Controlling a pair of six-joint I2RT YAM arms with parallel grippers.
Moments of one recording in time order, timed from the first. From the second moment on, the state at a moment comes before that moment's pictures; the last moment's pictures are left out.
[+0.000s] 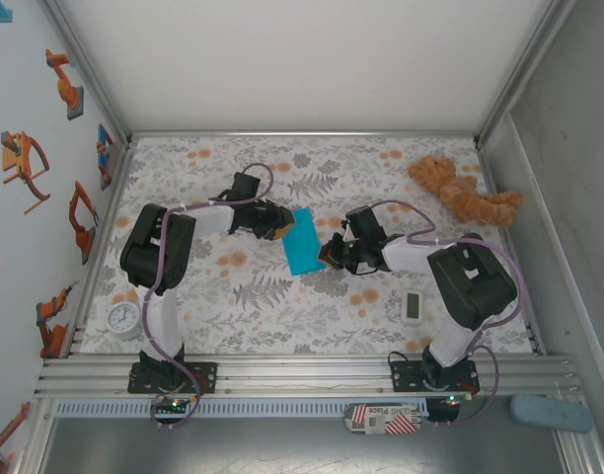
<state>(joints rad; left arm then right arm) -0.47 2.02 1.20 -0.16 0.60 -0.91 0.54 1.71 0.79 0.03 -0.51 1.00</state>
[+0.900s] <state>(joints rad) -0.48 2.06 1.24 -0.25 0.57 -0.85 0.60 1.85 0.99 -0.01 -0.53 0.96</state>
